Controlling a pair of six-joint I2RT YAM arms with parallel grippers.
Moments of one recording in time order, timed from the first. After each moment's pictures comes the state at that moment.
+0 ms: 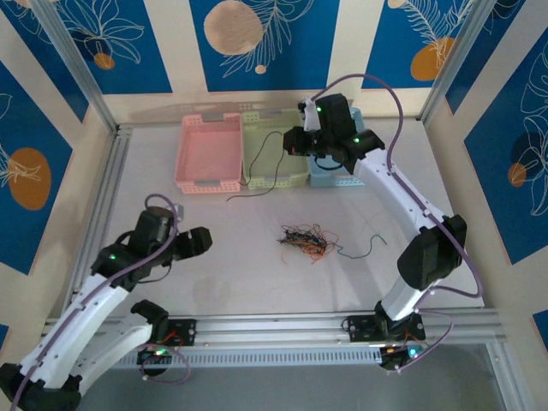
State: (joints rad) left arm -0.48 0.71 0.82 -0.92 0.07 -0.65; right arm 0.46 1.68 1.70 -0.63 -0.32 0.45
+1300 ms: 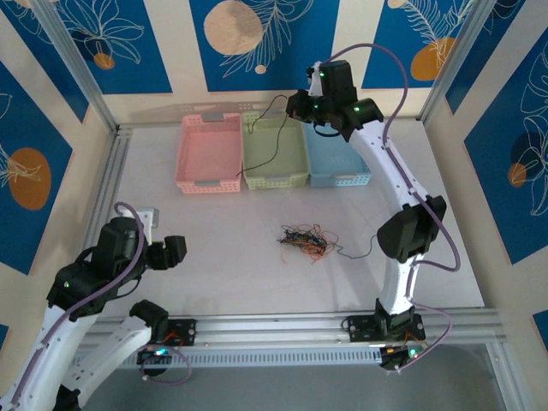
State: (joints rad) left arm -0.47 0.58 1.00 -1.20 -0.10 -0.44; right arm 0.38 1.93 2.11 -0.74 -0.29 0.55
